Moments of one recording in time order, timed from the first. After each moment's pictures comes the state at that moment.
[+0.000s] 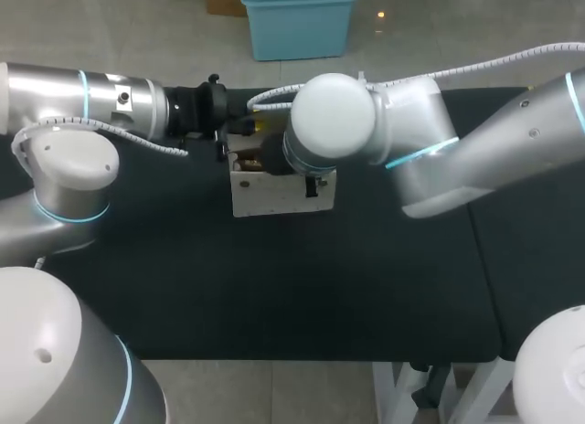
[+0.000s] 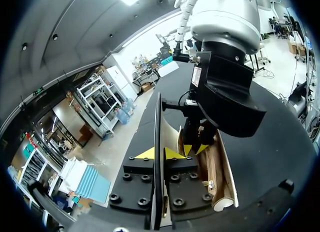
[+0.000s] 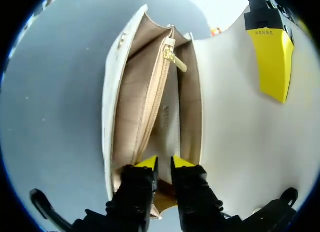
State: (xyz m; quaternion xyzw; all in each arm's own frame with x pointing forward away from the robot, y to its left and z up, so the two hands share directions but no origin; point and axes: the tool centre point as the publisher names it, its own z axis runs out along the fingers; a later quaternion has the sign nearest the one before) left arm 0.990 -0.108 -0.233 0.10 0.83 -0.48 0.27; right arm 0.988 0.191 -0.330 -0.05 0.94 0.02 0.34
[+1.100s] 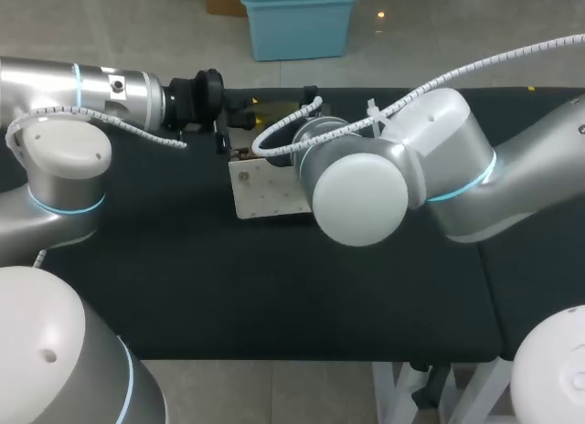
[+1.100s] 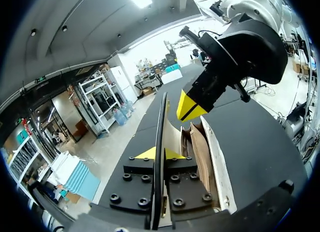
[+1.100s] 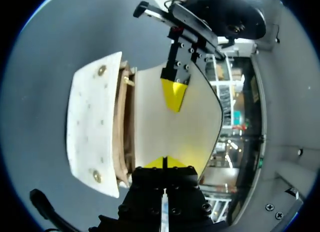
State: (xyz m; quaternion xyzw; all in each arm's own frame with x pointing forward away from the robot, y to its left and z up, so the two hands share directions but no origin) left arm 0.982 -0.112 -0.213 0.05 0.82 -0.51 0.23; right arm 0.961 0.189 -0.208 -0.06 0.85 0.03 0.52
